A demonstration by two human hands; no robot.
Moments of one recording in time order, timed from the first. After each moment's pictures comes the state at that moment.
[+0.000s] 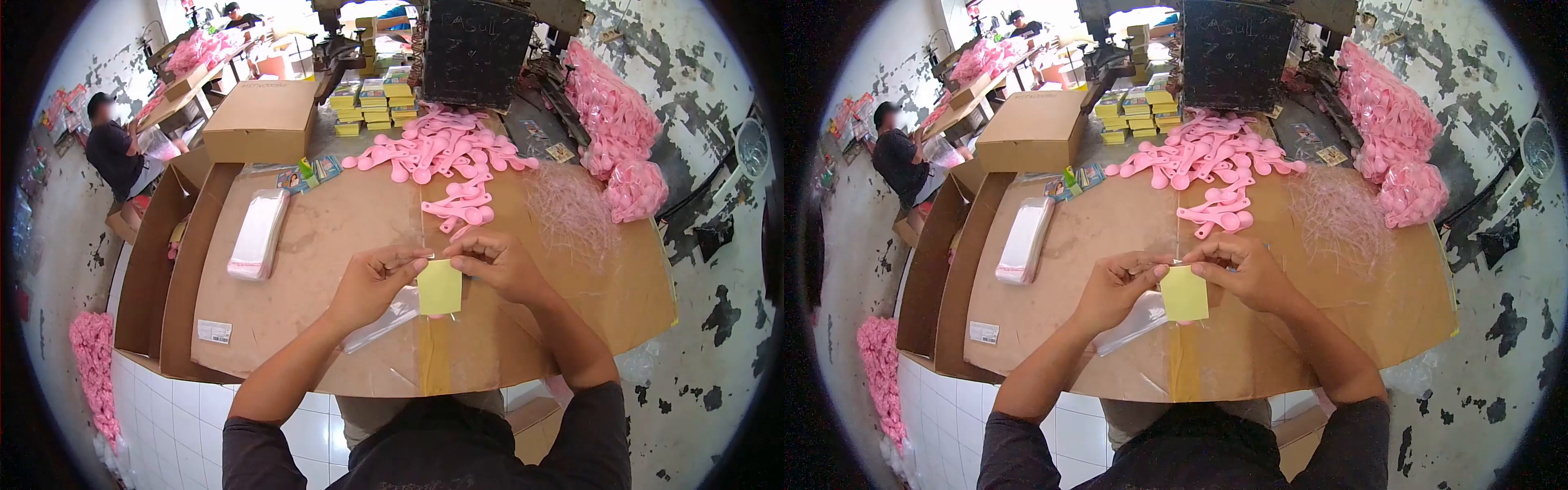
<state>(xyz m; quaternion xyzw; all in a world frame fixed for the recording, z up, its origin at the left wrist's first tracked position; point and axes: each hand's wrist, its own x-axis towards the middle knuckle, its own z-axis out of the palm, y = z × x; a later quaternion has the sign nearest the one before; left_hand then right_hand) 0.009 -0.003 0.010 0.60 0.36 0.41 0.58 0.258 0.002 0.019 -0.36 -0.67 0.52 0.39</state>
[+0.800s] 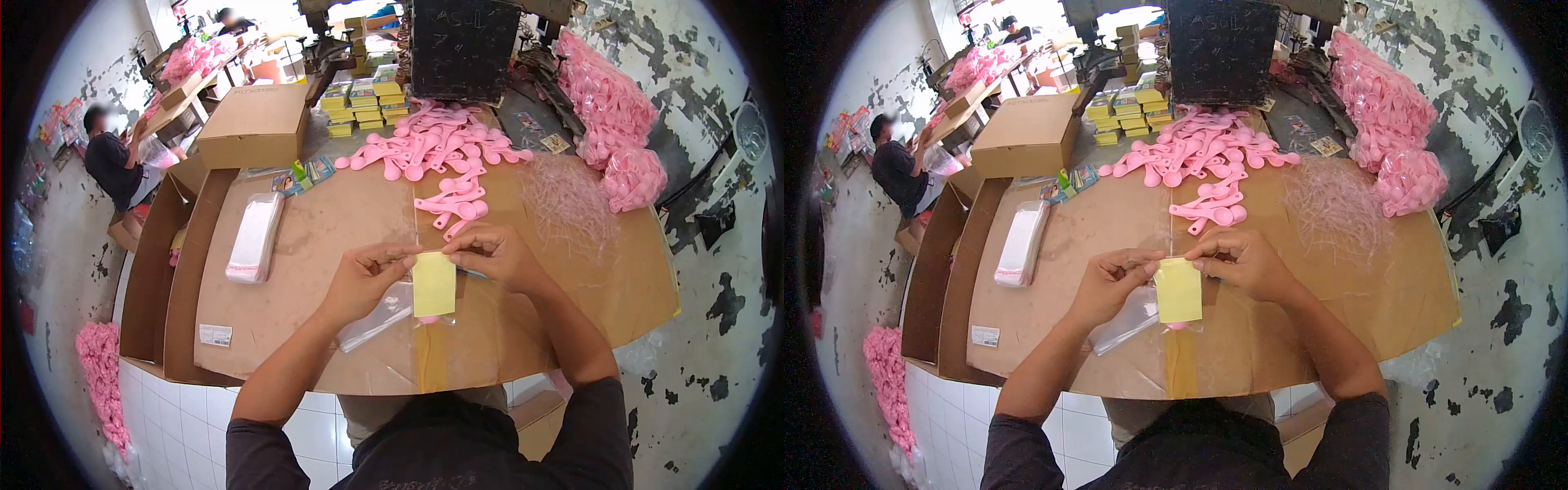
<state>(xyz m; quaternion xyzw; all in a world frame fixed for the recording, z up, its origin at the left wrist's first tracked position) 0.005 0.005 -0.004 0.61 0.34 0.41 0.59 0.268 0.006 0.015 -0.34 -0.71 0.47 0.40</state>
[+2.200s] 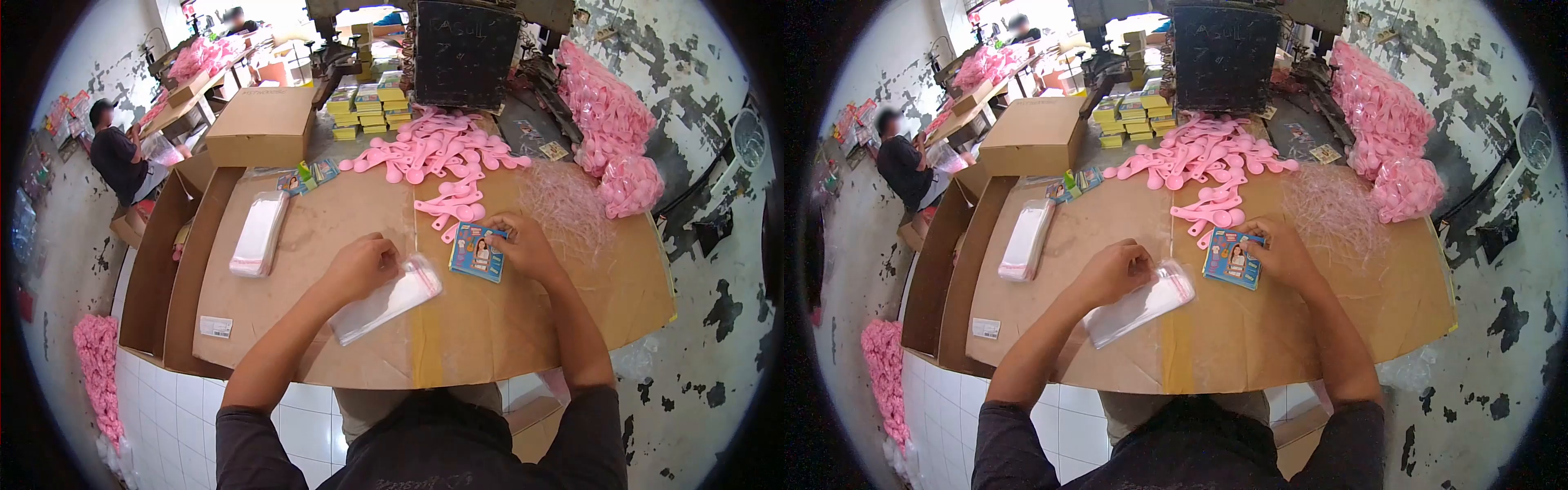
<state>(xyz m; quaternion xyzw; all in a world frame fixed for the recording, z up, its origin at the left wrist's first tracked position) -0.007 0.032 -0.004 0.84 0.46 0.17 0.24 0.328 0.021 -0.001 -0.52 -0.74 0.25 0.35</state>
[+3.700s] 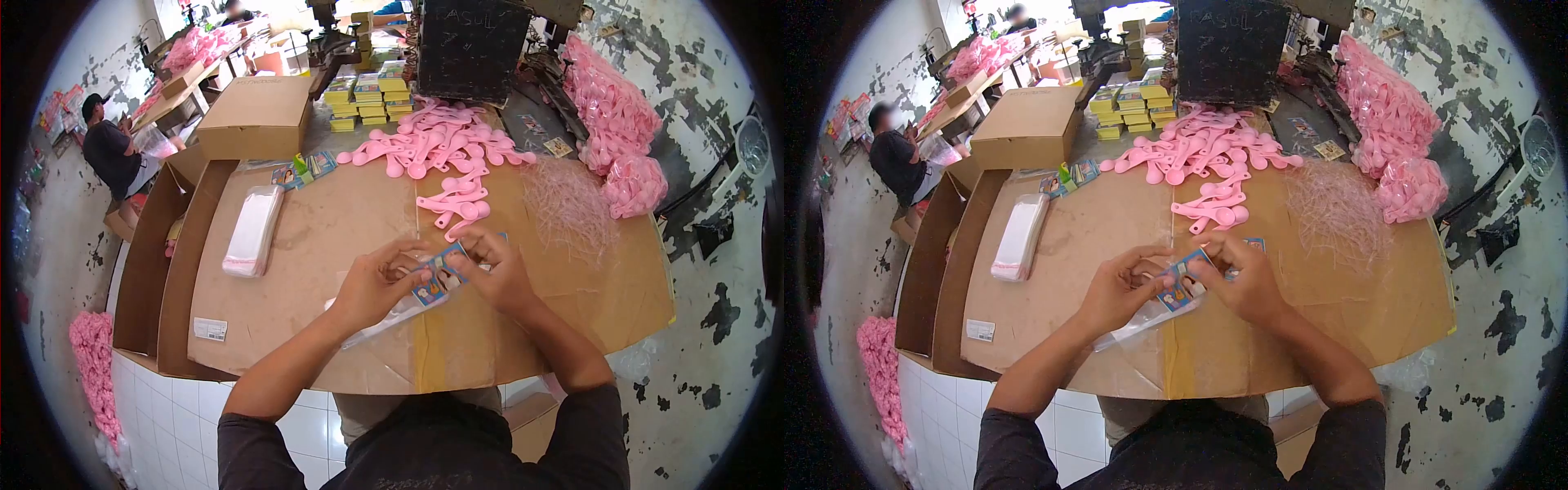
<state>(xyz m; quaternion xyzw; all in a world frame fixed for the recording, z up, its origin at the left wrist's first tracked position) 0.016 -0.006 0.001 0.64 0.34 0.39 0.57 0.247 -0.021 0.005 -0.40 -0.63 0.45 0.49</state>
